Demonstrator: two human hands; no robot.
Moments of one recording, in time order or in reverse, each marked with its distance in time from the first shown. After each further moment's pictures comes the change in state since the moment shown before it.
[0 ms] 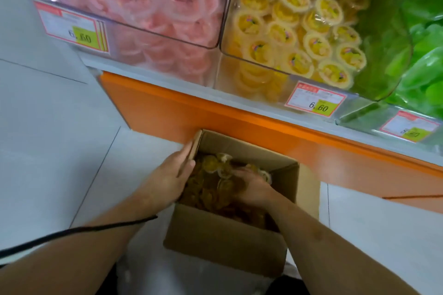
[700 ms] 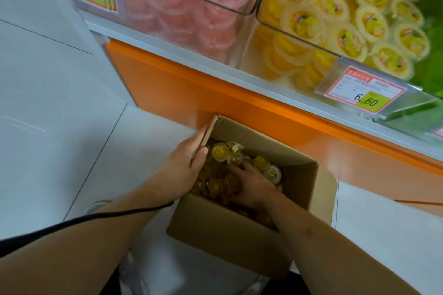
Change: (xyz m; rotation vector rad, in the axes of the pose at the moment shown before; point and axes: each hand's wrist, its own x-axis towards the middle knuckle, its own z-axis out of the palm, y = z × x) left_hand 0.006 -0.014 0.020 -0.027 0.071 -0.064; right_hand 0.029 0.002 0.033 -0.320 -0.122 0.004
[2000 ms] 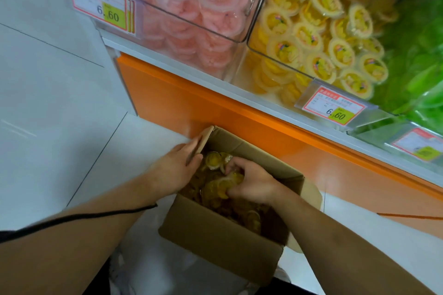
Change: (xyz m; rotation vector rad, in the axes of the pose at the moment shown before) left_hand -0.002 0.016 -0.024 0.088 -0.106 -0.067; right_hand -0.053 -0.018 -0.065 0.467 0.048 -0.103
